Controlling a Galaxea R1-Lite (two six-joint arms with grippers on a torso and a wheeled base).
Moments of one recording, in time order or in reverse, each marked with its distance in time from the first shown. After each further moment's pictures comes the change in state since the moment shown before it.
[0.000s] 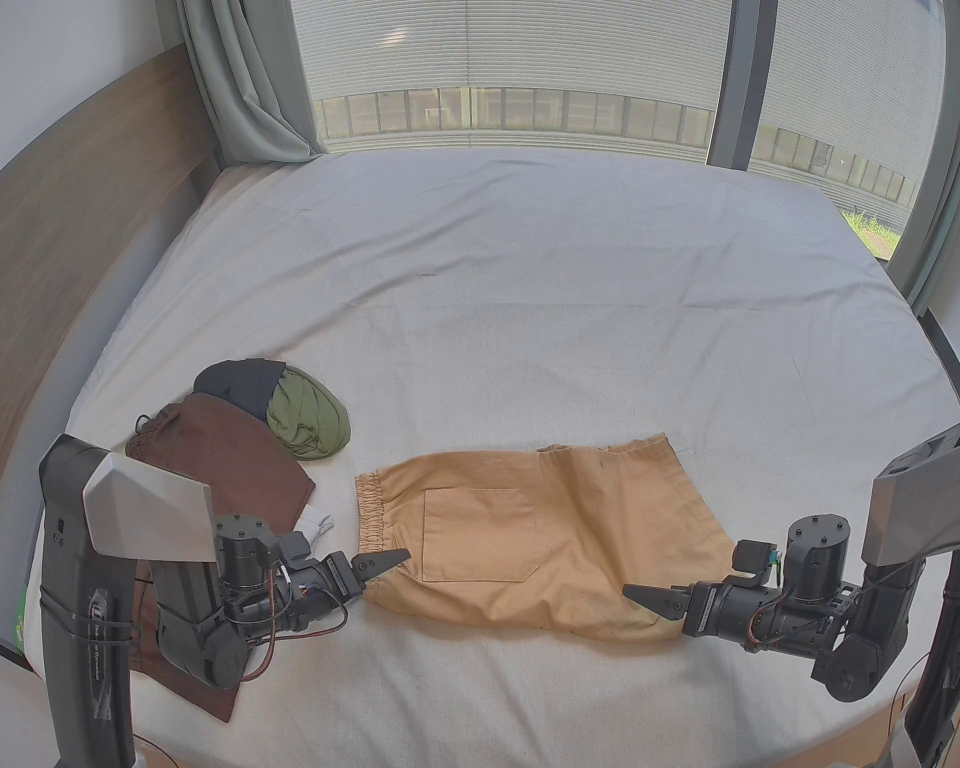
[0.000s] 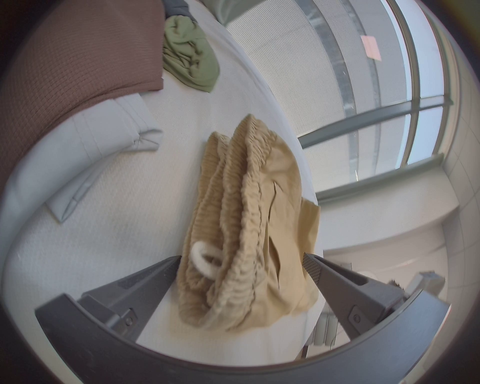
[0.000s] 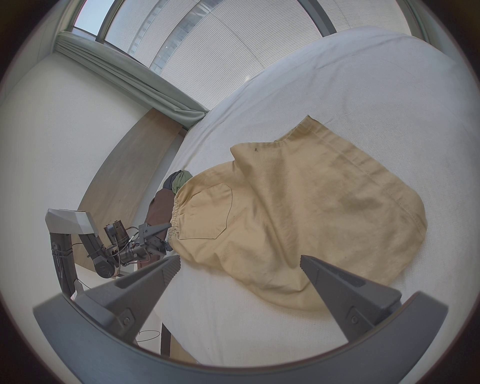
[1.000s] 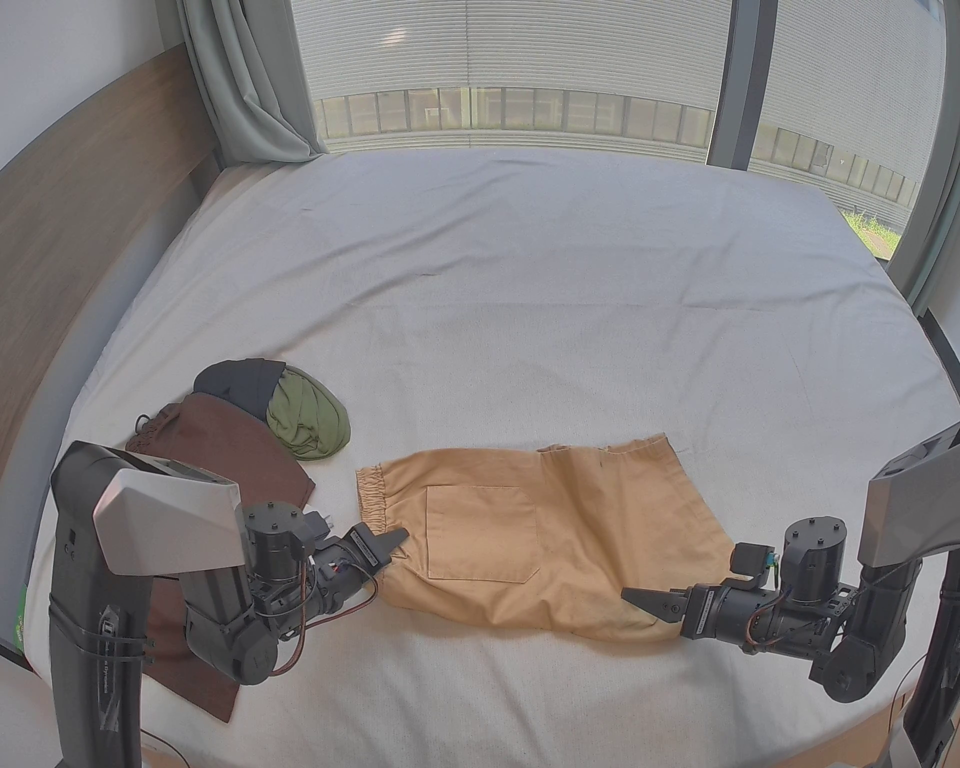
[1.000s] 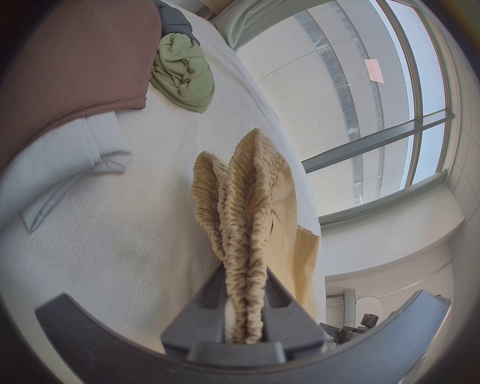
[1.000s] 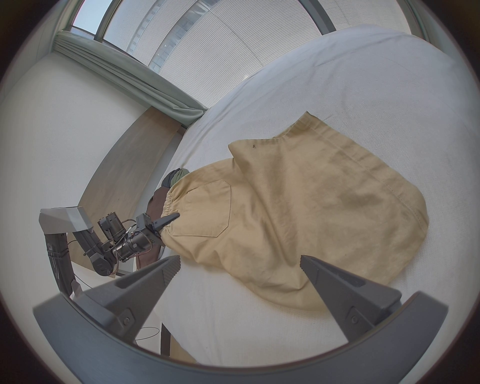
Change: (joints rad) left arm -0.105 -0.004 -0.108 0.001 0.258 -0.149; right arm 0.000 0.014 -0.001 0.000 0.000 -0.001
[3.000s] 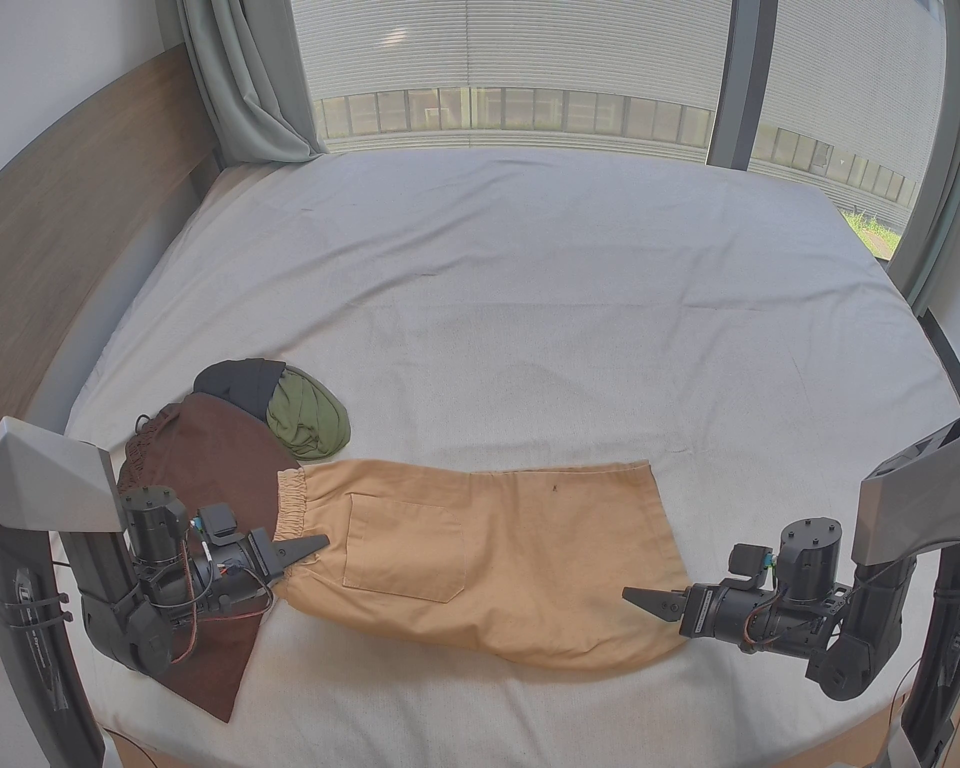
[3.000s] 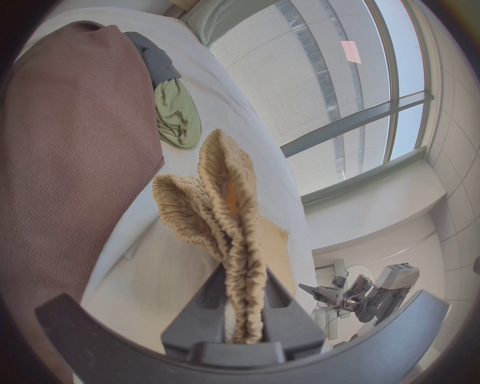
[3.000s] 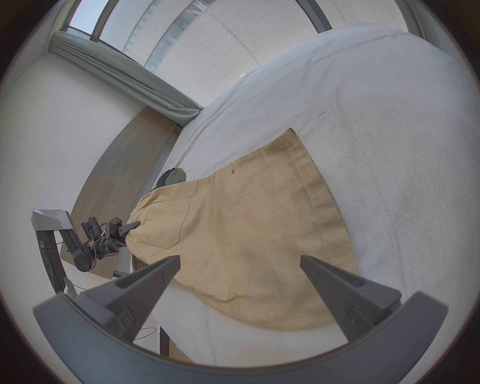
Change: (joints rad) left arm 0.297 -0.224 0.270 0.001 -0.442 0.227; right arm -0.016 0.030 -0.012 -0.001 -0.001 0.000
